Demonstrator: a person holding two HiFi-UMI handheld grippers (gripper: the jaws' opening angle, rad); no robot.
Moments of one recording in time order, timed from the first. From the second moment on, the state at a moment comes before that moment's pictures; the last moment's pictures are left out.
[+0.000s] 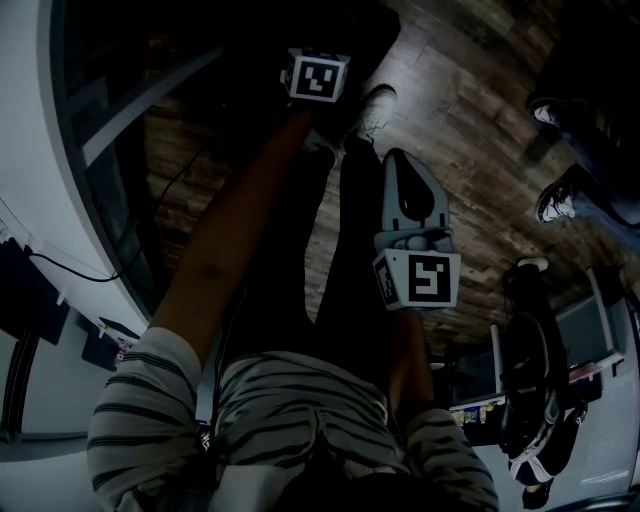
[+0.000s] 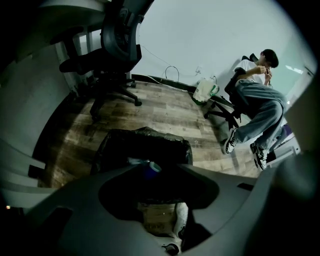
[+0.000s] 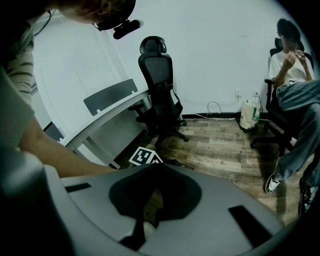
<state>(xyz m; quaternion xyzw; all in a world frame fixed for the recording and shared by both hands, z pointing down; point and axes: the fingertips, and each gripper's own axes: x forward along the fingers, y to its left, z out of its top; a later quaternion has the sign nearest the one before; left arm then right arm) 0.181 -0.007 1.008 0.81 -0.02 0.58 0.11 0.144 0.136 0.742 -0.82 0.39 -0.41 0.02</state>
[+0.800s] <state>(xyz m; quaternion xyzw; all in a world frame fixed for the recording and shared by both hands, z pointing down) 0.187 -0.012 0.902 0.84 -0.04 0.52 0.15 0.159 0.121 0.681 -0.83 0.41 -0.37 0.01</state>
